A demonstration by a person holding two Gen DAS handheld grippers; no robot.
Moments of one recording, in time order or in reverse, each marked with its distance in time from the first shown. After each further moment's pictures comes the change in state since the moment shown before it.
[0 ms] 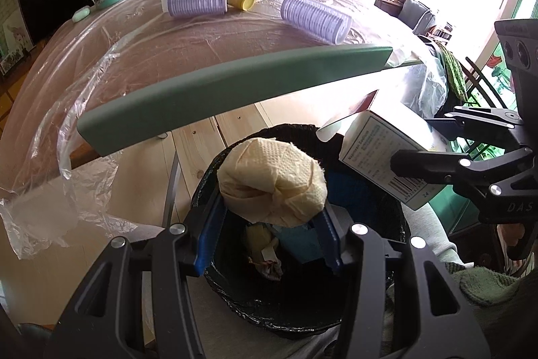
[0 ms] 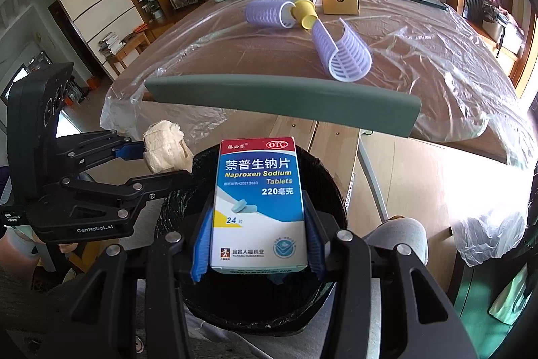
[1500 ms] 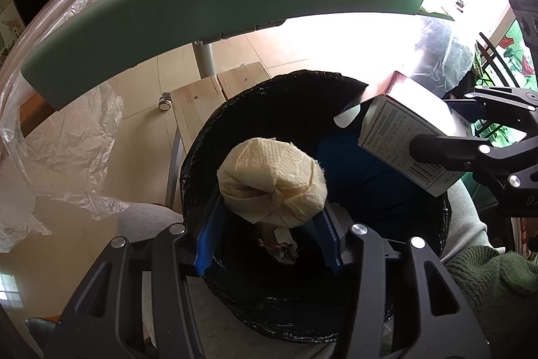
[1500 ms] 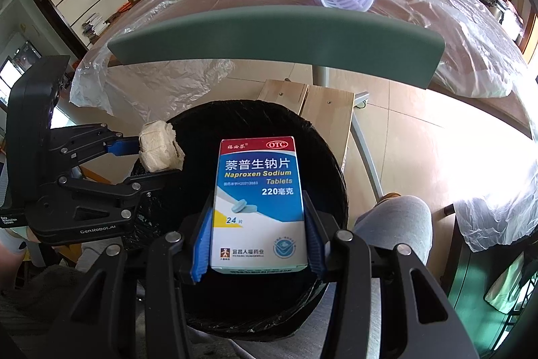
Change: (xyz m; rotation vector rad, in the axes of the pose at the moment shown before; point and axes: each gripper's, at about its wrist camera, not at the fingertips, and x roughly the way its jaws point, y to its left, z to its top) left arm 0.054 0.007 -0.022 0.014 0.128 0.036; right arm 0.047 -0.009 -0.012 0.016 0.111 -0.051
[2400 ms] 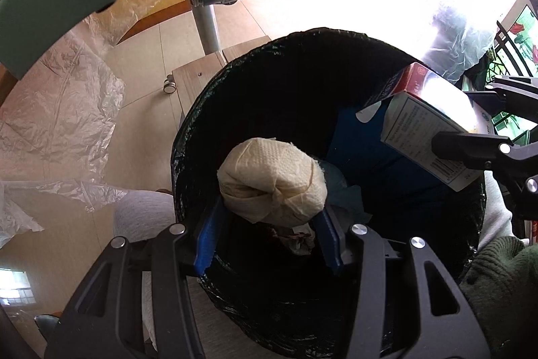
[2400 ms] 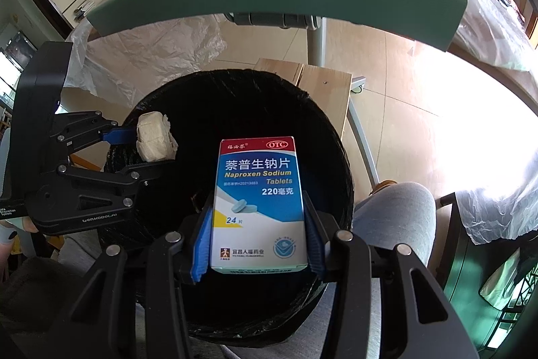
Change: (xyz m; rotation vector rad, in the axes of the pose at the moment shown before) left arm 0.039 0.004 -0.008 0.016 0.085 0.045; right arm 0.029 -0.005 -0.014 -0.005 0.069 -0.035
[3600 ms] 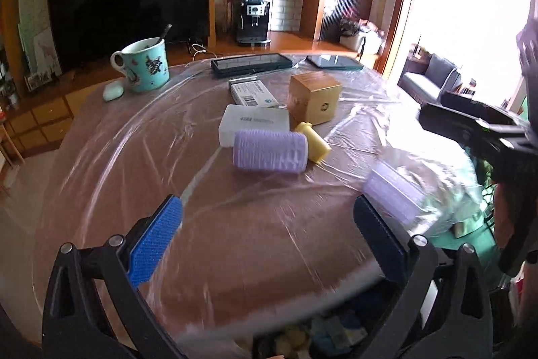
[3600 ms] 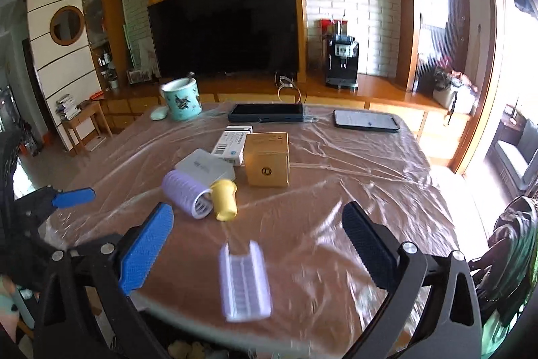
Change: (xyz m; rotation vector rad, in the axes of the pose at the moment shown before) left arm -0.127 0.053 0.135 -0.119 -0.449 0.035; right arm -0.116 -0.049 0.190 0.045 -0.510 -0.157
